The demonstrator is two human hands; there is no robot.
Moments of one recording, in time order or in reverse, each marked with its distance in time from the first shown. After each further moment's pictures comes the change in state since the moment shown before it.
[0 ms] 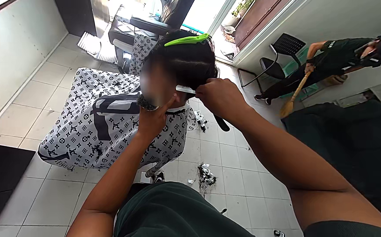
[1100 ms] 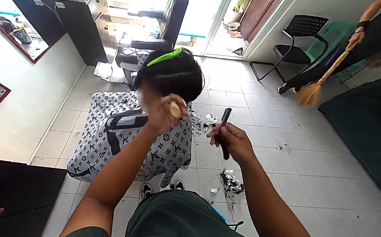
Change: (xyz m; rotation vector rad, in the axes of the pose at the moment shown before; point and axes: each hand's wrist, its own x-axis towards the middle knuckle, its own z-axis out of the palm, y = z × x) left_hand 0.071 0.035 -0.021 -1.801 -0.478 -0.354; right_hand -0.112 0.046 0.150 1.801 0.418 0.034
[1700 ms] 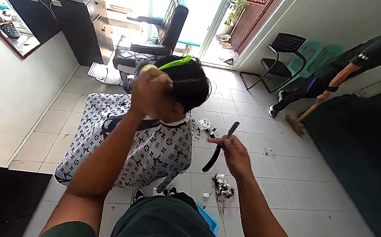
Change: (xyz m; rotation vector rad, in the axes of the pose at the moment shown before) left_hand 0.011 0.090 -0.018 0.645 0.208 0.450; right_hand -0.019 0.012 0.028 -0.160 0.209 -0.066
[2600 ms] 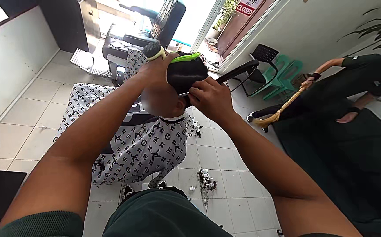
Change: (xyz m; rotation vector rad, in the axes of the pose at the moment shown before) left_hand 0.064 -0.022 -0.033 1.037 -0.529 -0.292; right_hand 0.135 -0.095 0.100 -1.421 -0.241 -0.975
